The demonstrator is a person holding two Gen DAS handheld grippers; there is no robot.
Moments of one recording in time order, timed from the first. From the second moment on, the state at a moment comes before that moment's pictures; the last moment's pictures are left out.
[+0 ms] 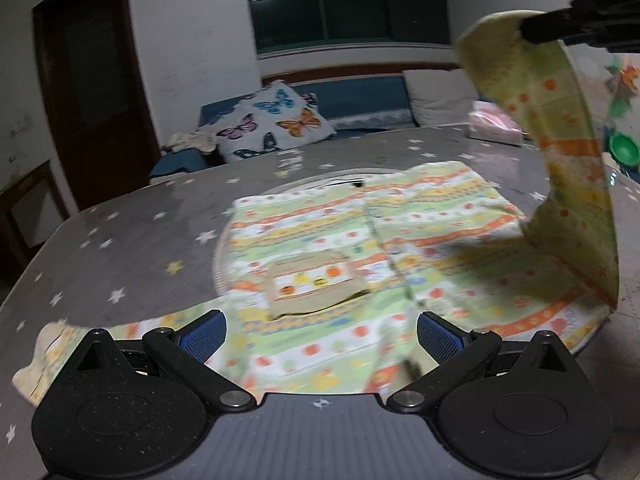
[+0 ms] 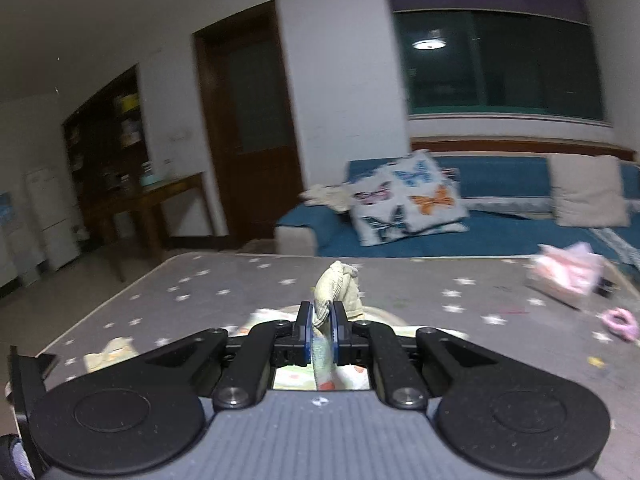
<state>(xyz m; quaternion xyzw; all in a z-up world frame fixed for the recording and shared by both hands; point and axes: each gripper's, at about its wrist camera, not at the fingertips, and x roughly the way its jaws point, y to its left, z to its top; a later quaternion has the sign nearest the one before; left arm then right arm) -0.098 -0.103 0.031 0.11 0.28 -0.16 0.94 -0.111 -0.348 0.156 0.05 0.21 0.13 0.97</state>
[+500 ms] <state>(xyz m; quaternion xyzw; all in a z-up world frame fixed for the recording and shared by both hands) -0.093 -0.054 0.029 0.08 0.29 -0.11 0.95 -0.087 -0.275 0.103 0.01 0.31 0.20 0.93</state>
